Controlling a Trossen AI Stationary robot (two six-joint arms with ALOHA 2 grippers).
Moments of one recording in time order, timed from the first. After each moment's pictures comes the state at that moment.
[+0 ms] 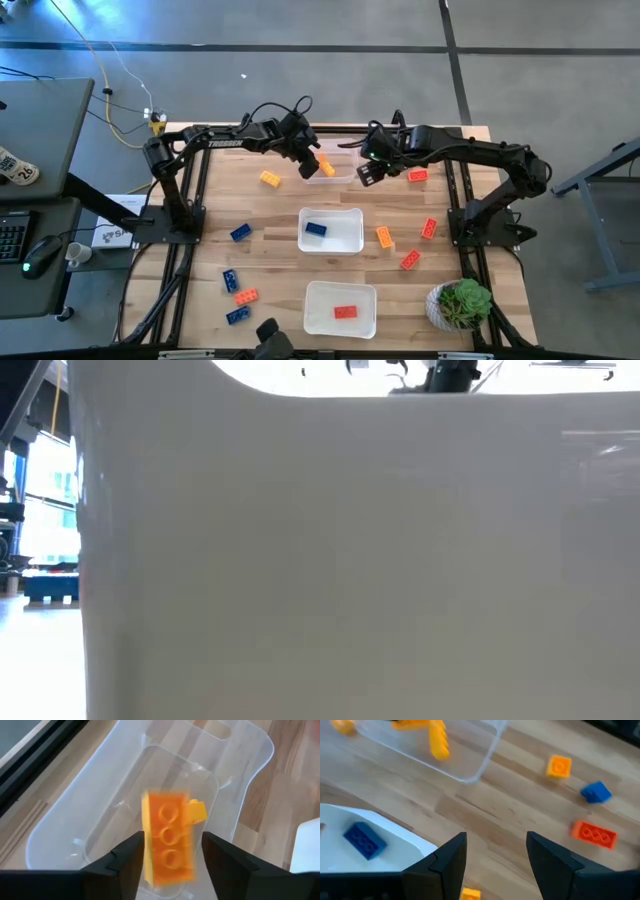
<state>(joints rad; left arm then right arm) 0.66 1.82 1.20 -0.29 0.20 -0.04 -0.23 1.52 1.46 -1.20 0.23 0.82</state>
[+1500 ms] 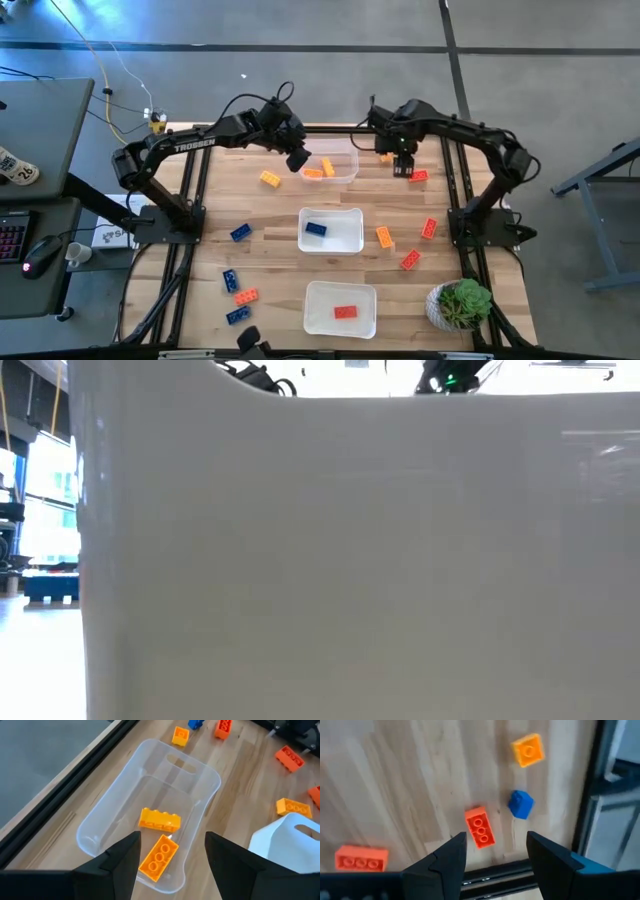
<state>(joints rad) 0.66 1.57 1.19 -0.43 0.17 -0.08 -0.56 1.67 1.46 -1.39 0.19 -0.43</state>
